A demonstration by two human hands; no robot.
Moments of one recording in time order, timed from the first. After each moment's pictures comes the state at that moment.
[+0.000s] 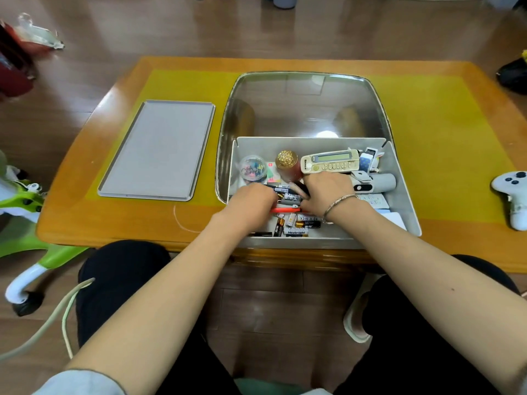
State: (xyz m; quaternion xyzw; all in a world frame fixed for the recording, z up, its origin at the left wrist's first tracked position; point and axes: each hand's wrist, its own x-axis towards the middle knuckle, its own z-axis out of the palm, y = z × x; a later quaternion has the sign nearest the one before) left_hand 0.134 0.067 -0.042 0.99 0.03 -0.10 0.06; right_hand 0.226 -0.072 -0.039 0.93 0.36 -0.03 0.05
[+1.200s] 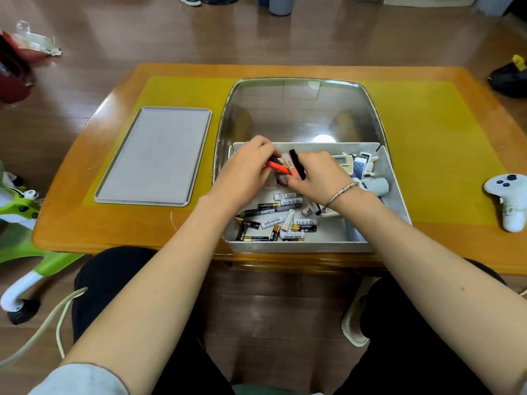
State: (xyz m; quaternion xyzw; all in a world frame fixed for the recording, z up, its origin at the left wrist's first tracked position) left_hand 0.155 0.088 -0.010 0.96 0.00 0.18 0.20; right_hand 0.235 -0.064 -0.004 0.89 0.41 -0.03 -0.19
